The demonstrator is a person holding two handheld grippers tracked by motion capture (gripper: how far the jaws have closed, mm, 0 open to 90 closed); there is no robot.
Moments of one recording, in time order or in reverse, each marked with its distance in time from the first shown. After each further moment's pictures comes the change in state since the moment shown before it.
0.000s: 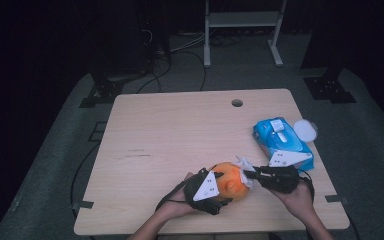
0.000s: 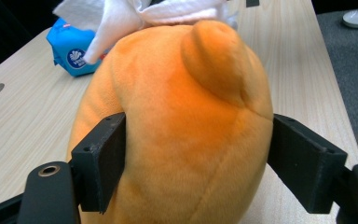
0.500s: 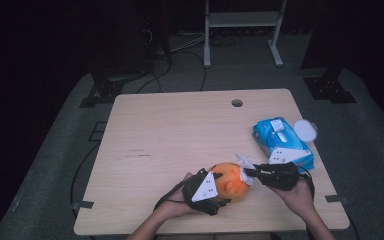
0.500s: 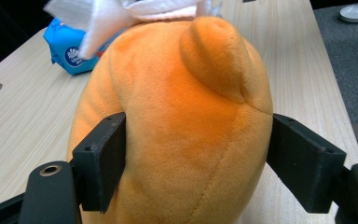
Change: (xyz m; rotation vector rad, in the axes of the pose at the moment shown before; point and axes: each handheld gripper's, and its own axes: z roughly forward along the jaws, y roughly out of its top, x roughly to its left) left arm 0.002 -0.003 -0.003 -0.002 -0.007 0.009; right arm -0.009 0.001 0.001 0.019 -0.007 0.006
